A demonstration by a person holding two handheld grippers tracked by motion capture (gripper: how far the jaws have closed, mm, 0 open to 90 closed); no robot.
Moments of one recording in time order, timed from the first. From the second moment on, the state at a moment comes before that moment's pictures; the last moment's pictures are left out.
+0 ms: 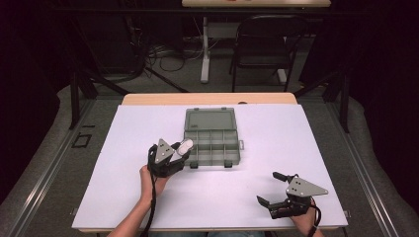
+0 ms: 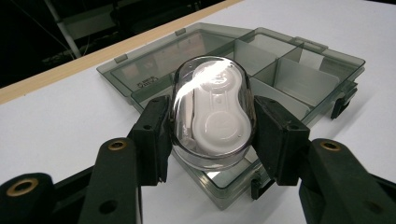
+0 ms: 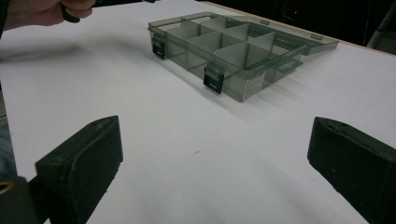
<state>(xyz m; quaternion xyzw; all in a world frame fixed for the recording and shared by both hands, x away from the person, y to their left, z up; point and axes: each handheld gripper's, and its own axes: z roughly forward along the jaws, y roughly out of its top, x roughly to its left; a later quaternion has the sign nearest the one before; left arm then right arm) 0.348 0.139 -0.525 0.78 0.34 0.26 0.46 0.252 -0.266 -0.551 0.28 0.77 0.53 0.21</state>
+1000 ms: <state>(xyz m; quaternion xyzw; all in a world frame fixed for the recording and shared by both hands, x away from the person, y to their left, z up) 0.359 0.127 -0.534 0.80 0.35 0.26 0.41 0.253 -0.262 -0.553 0.28 0.78 0.52 0.20</state>
